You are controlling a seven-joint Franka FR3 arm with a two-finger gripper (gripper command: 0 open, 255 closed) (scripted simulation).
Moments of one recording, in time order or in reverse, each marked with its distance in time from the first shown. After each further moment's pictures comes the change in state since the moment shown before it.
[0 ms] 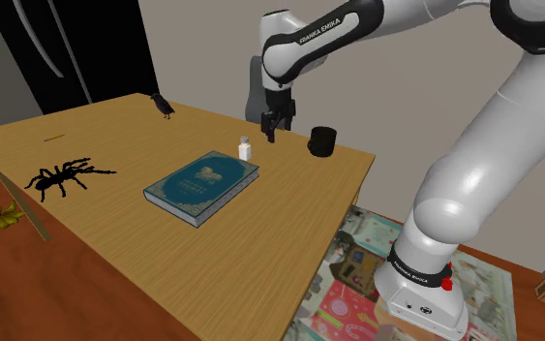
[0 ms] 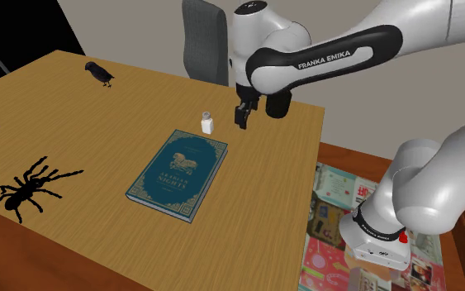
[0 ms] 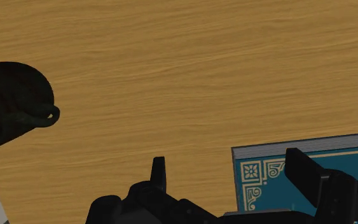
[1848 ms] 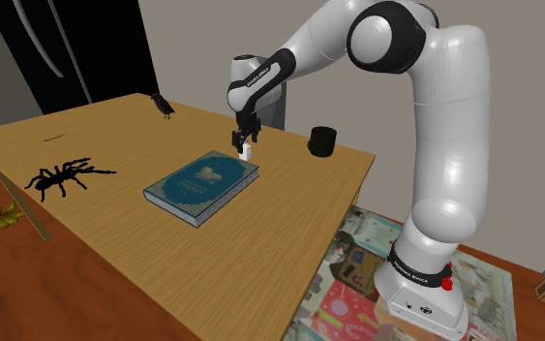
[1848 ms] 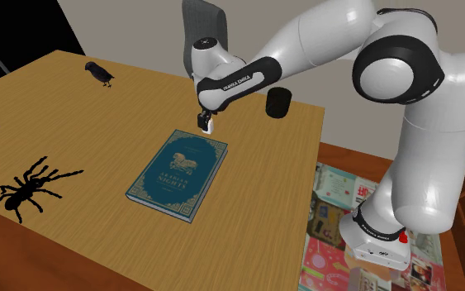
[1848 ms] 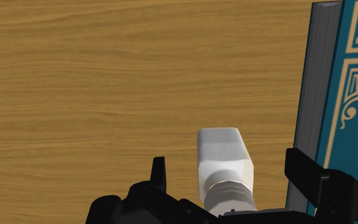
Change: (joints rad) arm -0.029 0.586 -0.017 0.415 0.054 0.273 -0.144
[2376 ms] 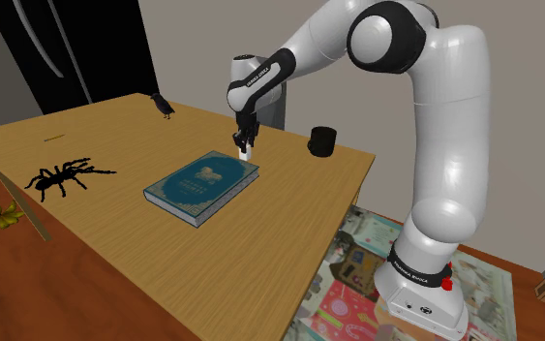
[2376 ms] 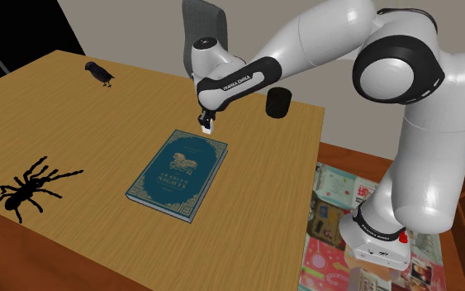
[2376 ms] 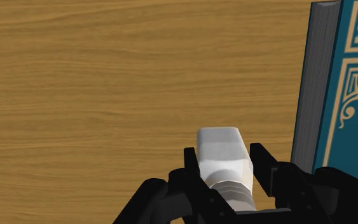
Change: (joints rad) arm 0.000 -0.001 0.001 0.000 0.000 0.000 0.000
